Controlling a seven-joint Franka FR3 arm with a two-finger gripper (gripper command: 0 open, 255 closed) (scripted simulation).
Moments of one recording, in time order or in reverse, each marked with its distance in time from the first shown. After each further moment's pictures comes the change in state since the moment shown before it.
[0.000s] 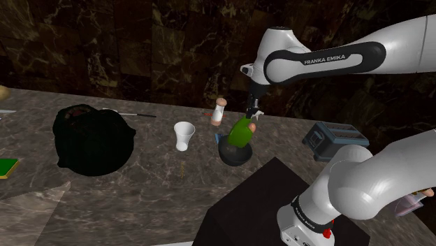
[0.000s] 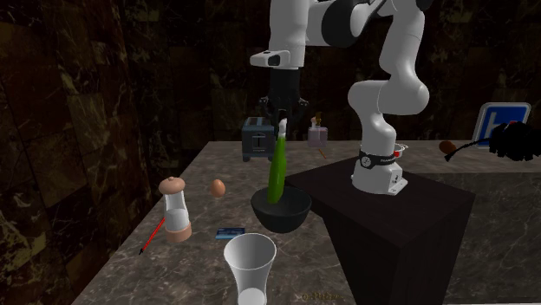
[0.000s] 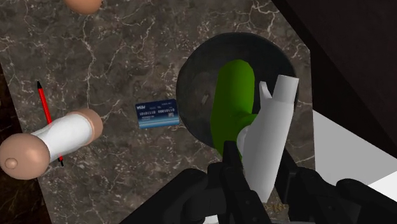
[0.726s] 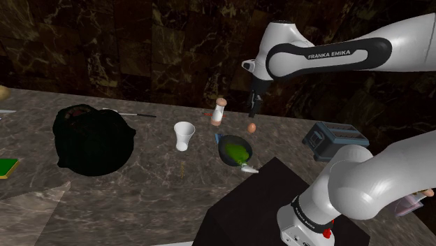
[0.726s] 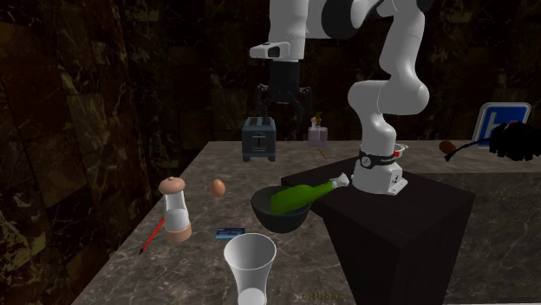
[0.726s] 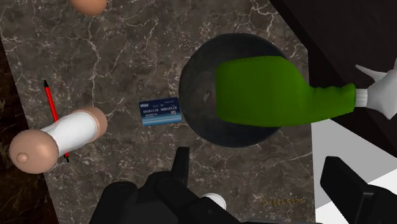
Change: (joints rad) arm 0.000 -0.017 0.004 0.031 0.003 -0.046 -0.005
